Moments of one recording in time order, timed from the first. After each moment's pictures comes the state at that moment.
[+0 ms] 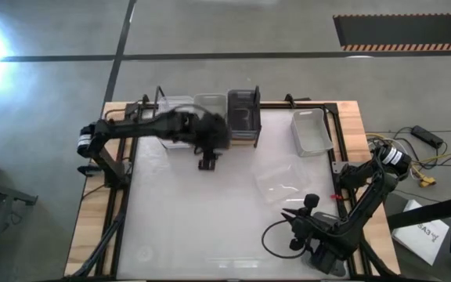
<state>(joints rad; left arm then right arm) 0.10 1.66 1.68 -0.98 -0.12 0.31 0.97 1.68 1.11 -1.02 1.02 1.05</state>
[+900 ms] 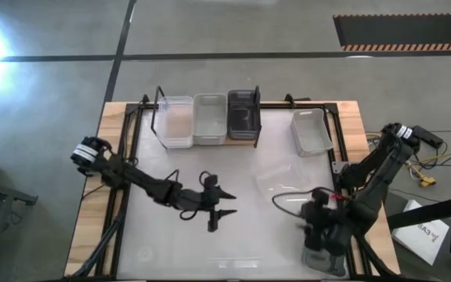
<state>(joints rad) -0.38 1.67 0.82 0.59 -0.37 -0.23 0.92 1.37 1.07 -0.96 0.47 1.15</state>
